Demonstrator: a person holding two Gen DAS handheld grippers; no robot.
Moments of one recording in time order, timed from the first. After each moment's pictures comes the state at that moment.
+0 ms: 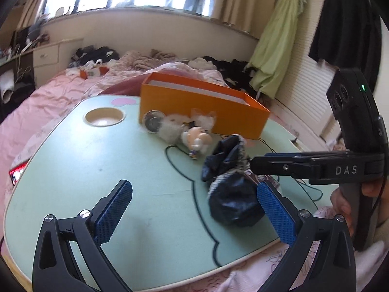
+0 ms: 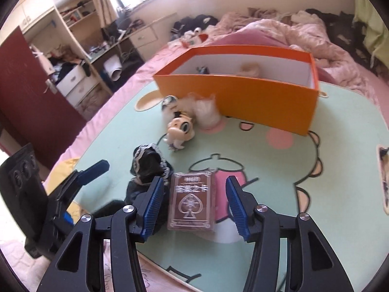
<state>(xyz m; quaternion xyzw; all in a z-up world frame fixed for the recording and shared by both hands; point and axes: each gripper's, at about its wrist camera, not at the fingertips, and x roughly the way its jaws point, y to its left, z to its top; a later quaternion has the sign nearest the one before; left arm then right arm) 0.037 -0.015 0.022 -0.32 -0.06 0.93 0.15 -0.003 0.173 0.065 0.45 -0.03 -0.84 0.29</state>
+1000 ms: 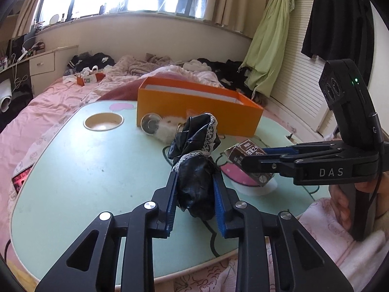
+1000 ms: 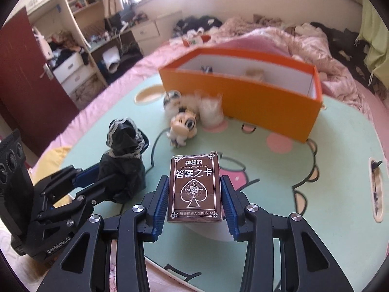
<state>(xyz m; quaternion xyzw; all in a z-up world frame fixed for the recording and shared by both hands) 0.055 -0.024 0.027 -0.30 -0.06 0.94 0.16 0.002 0.160 0.068 0.43 0.01 -0.86 0.28</state>
